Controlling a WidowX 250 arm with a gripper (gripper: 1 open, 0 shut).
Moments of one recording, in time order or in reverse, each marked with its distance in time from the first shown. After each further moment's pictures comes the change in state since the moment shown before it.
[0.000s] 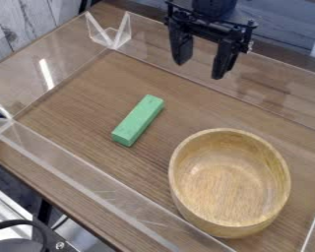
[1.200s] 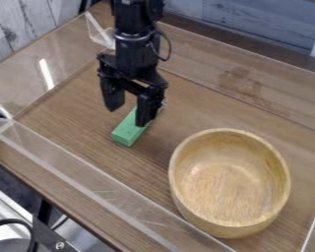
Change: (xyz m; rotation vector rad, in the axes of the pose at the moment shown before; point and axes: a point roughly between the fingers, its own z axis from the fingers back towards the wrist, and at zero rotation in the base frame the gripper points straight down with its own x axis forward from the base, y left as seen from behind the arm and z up) arm -0.049 0.076 -0.071 0.015 0.045 0.009
